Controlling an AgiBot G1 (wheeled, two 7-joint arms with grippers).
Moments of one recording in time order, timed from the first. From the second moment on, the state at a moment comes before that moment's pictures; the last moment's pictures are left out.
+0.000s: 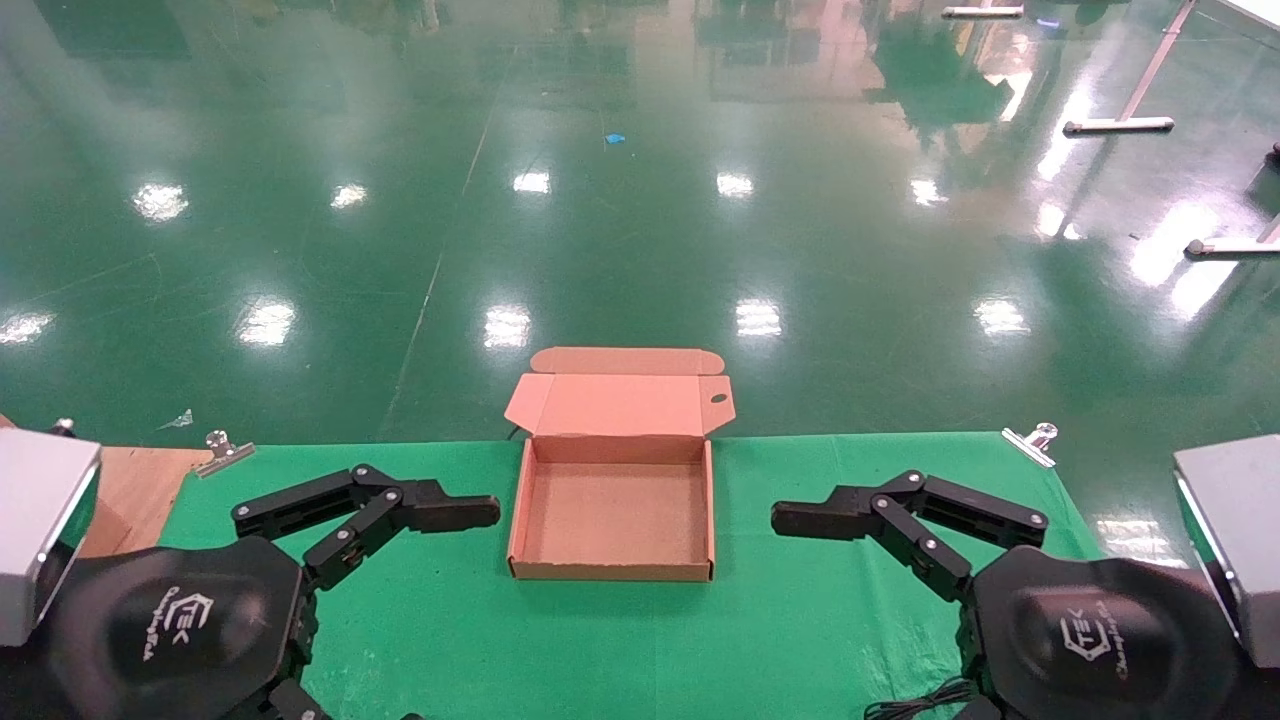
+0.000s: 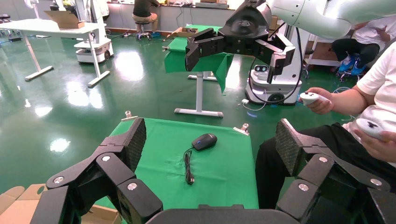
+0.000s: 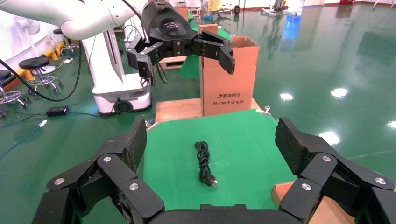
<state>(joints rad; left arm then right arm) -1.08 0.61 0.28 -1.28 0.74 1.50 -0.18 1.07 -0.61 -0.28 1.28 -0.73 -1.50 0.19</state>
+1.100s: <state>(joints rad) -1.40 0.84 0.65 -0.66 1.53 1.48 0.19 1.51 -0.92 -0.77 0.76 -1.70 -1.49 -0.32</state>
